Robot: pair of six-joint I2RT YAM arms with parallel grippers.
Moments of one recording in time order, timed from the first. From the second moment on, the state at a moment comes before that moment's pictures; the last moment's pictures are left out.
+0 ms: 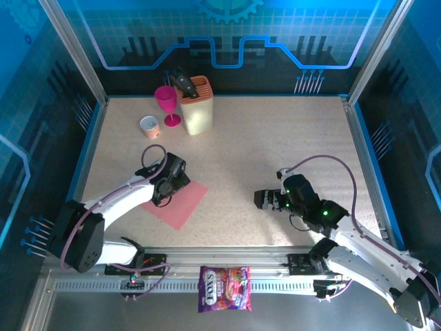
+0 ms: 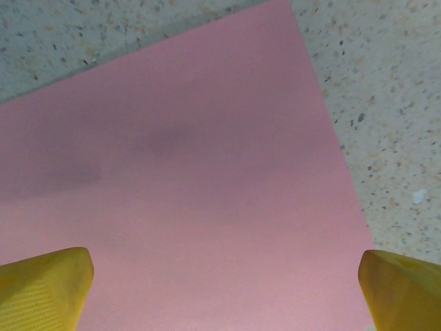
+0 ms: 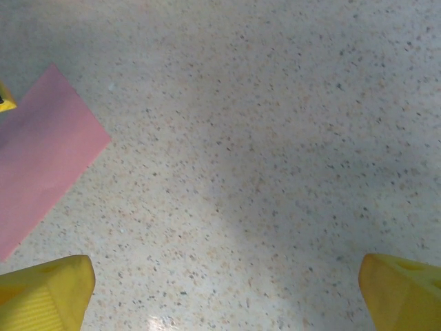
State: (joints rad) left arm -0.43 1.36 0.74 -0.61 -0.23 -1.11; right arm 0.68 0.76 0.52 -0.50 0.07 0.57
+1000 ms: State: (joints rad) left arm -0.82 1.85 1.12 -0.43 -0.16 -0.71; right arm 0.68 0.61 0.53 -0.74 0.23 0.59
